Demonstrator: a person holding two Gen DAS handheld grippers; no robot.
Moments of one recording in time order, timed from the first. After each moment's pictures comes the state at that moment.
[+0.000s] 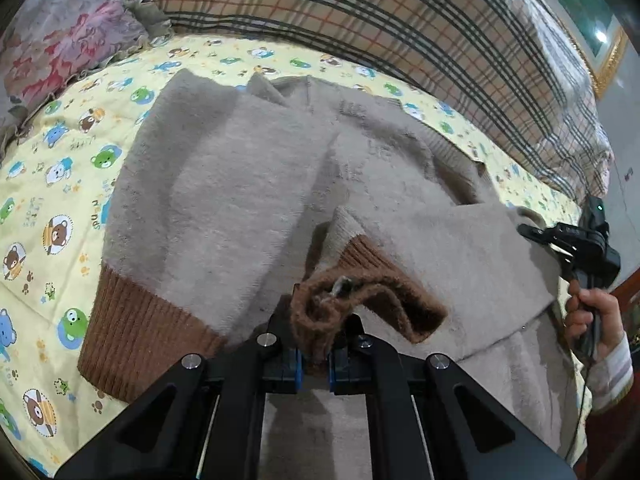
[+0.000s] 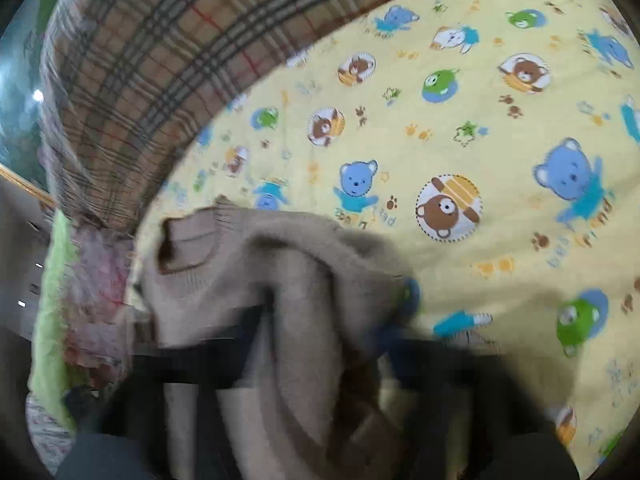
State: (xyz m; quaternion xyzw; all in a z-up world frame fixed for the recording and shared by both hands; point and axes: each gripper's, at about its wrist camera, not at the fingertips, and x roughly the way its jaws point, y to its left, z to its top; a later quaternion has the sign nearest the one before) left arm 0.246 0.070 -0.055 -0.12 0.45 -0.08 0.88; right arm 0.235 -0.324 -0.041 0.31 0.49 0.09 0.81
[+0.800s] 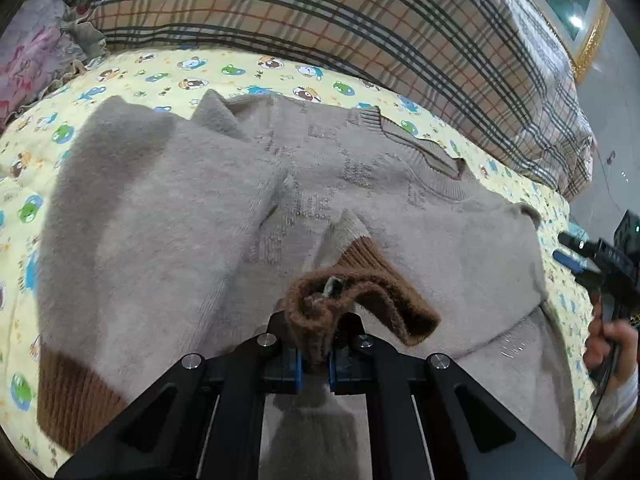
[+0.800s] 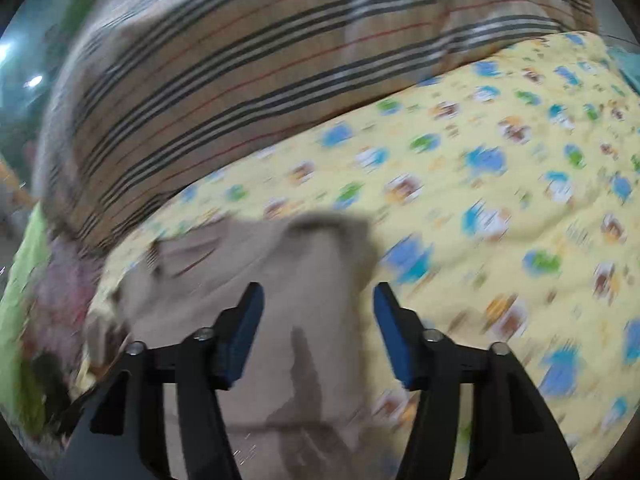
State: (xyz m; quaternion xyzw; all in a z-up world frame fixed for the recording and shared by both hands) left arm 0.288 0.028 -0.057 -0.11 0.44 -0.13 0.88; right arm 0.172 -0.361 0.023 0.23 0.41 0.03 0.88
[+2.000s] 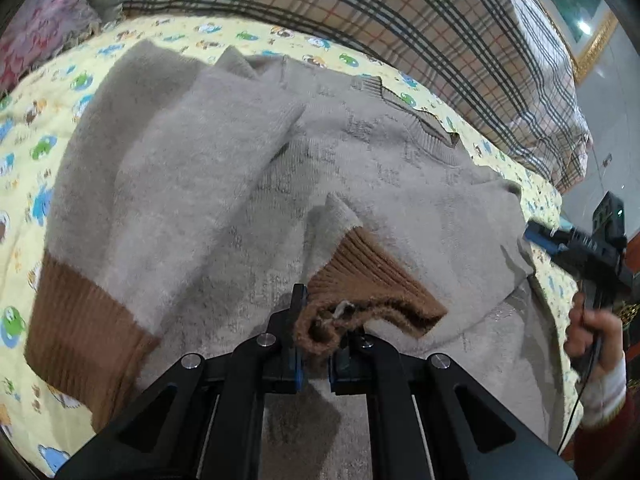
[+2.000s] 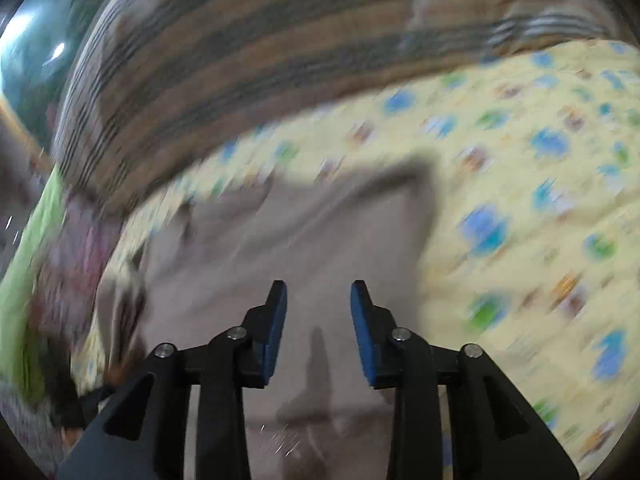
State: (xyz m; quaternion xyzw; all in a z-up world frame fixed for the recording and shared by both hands) left arm 0.251 0.038 -0.068 -0.12 0.47 -0.13 0.86; right arm 0.176 -0.316 0.006 0.21 0.45 0.08 0.86
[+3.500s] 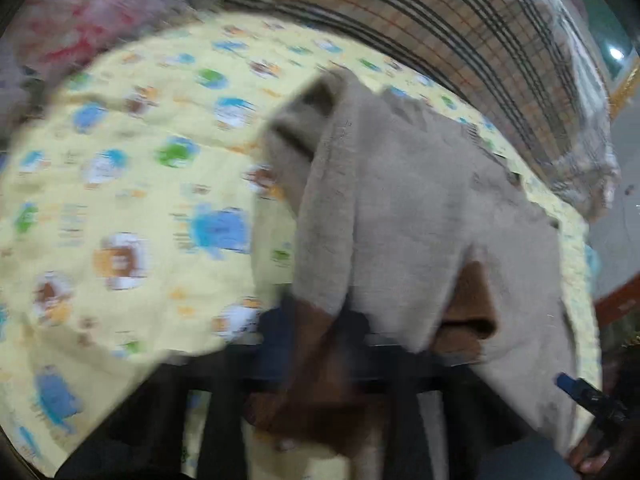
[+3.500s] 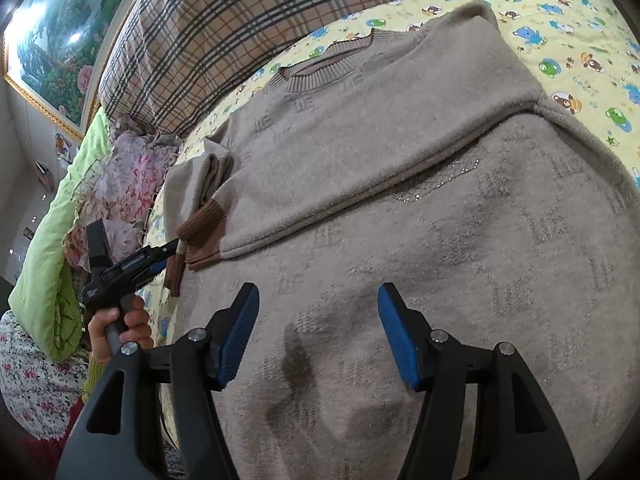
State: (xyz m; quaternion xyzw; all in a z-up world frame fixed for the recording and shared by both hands) left arm 0.249 0.173 -0.064 -0.16 0.49 -0.08 0.85; right arm 0.034 -0.173 -0.007 0.26 0.47 0.11 0.84
